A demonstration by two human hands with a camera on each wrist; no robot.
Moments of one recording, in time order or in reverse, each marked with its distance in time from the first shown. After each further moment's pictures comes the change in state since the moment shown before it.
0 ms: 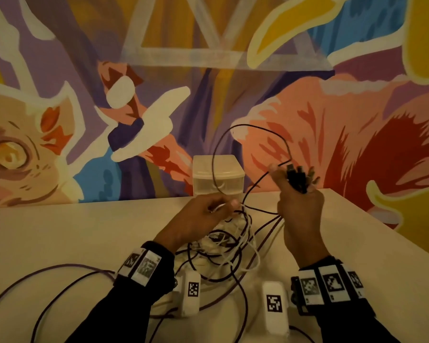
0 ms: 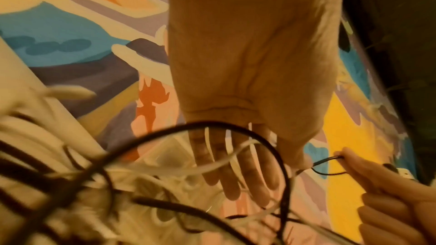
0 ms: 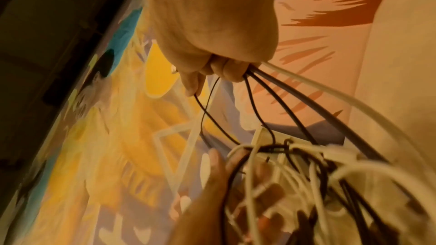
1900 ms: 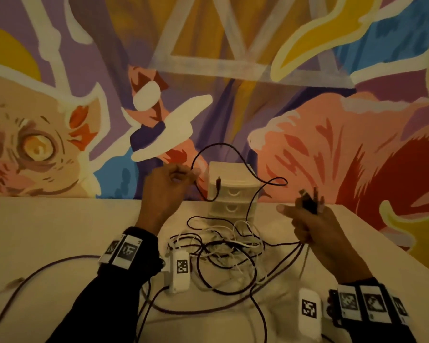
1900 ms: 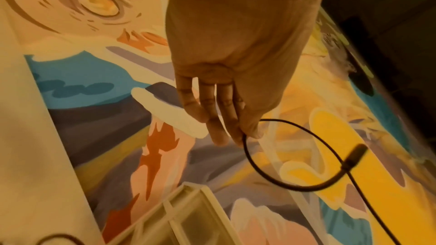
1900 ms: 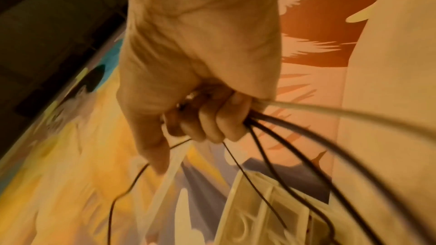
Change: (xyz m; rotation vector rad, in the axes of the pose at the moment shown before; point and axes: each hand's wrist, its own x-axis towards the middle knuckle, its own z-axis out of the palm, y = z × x) left_hand -0.009 -0.006 -0.092 0.192 0.681 -0.047; right_hand 0.010 -0.009 -0.034 -0.240 -0.488 0.165
